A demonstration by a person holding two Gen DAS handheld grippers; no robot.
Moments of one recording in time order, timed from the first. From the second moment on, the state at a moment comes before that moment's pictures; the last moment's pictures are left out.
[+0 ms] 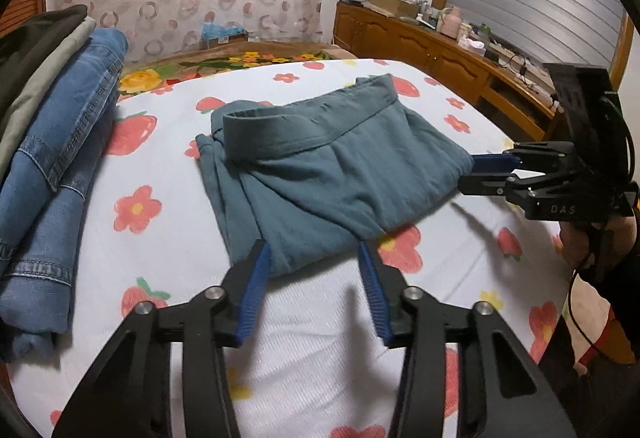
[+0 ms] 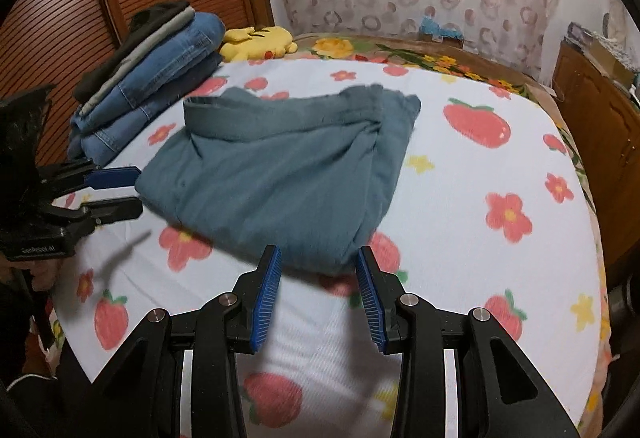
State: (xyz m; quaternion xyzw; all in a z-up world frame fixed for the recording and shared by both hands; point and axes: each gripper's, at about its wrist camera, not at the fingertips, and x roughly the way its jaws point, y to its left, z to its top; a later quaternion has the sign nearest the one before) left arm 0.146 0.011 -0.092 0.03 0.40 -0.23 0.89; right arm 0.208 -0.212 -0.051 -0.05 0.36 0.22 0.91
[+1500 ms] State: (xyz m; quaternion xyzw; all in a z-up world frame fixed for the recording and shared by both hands) left arm 0.097 0.040 -0.084 0.02 0.39 -0.19 0.90; right arm 0.139 -0.242 -0.054 -0.04 0.34 0.24 0.91
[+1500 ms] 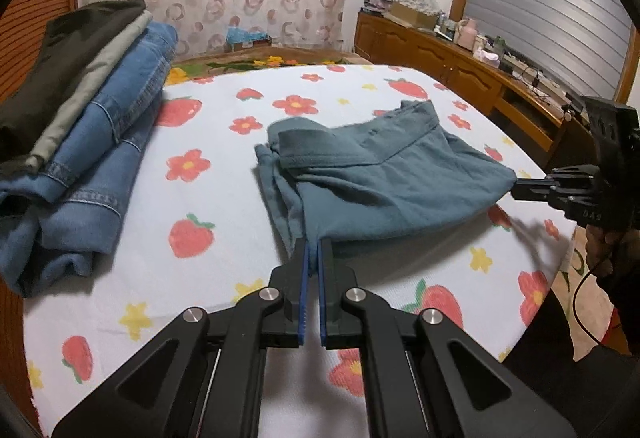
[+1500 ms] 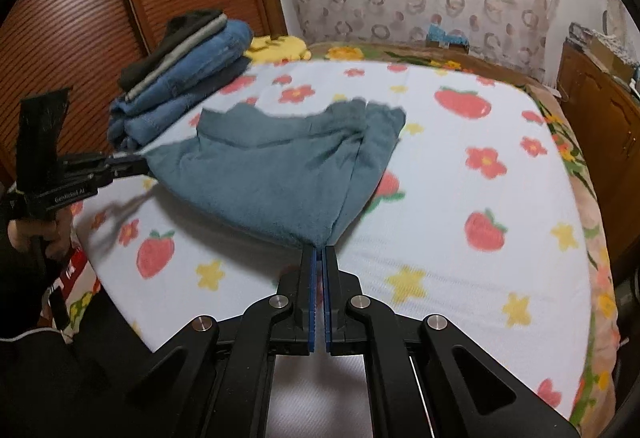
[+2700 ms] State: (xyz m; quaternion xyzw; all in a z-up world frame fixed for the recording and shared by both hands) left arm 0.178 0.029 -0.080 0.00 0.40 -0.20 0.90; right arm 0.213 -0.206 -0.035 -0.04 0.30 0.21 0.93
